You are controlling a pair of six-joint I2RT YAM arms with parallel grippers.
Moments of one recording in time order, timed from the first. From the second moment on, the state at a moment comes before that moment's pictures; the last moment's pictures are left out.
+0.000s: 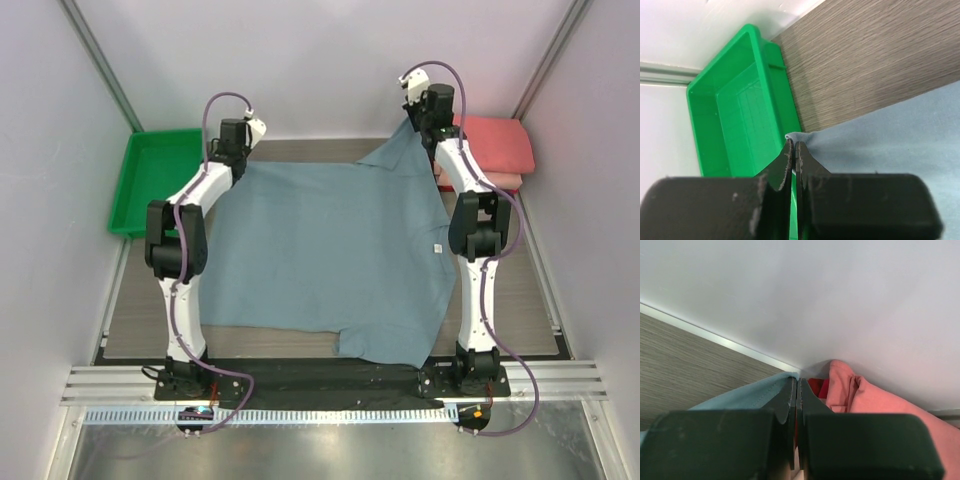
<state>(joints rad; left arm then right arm) -0.17 2.15 1.75 -0.17 -0.38 0.60 0.09 2.40 2.22 -0.10 -0.02 -0.46</state>
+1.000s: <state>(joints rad) -0.16 0.76 1.50 -0.53 -0.18 0.47 0.19 1.01 1.89 -0.48 -0.14 -0.34</state>
